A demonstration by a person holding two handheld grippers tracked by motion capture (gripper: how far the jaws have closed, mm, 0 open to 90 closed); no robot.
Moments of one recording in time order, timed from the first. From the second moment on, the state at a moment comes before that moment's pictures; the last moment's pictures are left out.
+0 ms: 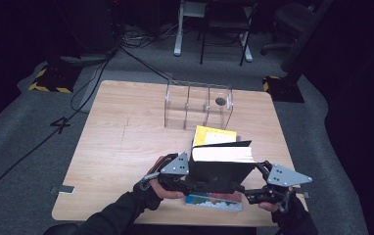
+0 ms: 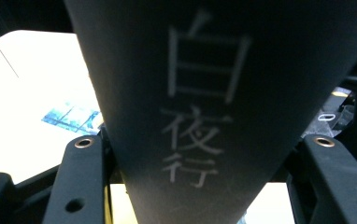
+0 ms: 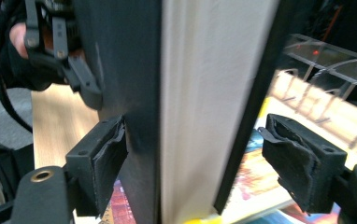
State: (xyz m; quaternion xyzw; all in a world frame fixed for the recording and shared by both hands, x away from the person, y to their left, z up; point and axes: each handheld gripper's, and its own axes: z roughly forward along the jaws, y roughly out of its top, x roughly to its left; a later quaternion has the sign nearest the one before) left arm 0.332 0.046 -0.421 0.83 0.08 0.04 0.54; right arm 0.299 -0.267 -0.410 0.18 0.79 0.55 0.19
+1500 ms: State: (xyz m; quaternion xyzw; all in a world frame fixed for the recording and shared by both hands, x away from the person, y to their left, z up) left arm 0.336 0.038 -0.365 0.79 0.06 0.03 0.61; right arm 0.313 -0.270 -0.427 0.18 0.82 0.53 0.14
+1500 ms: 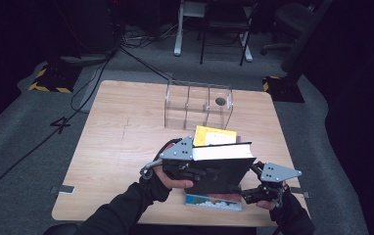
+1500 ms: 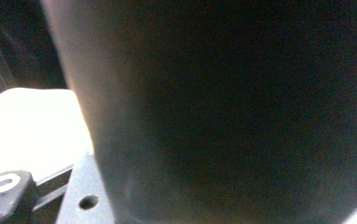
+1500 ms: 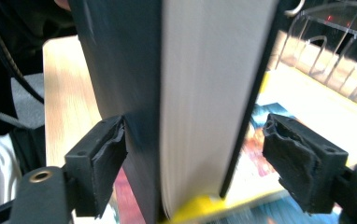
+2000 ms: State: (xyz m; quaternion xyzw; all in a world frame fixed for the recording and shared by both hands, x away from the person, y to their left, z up) left arm 0.331 0.041 -0.364 0.78 0.07 0.03 0.62; right arm 0.330 -0.307 -0.443 0.20 0.83 0.51 0.09
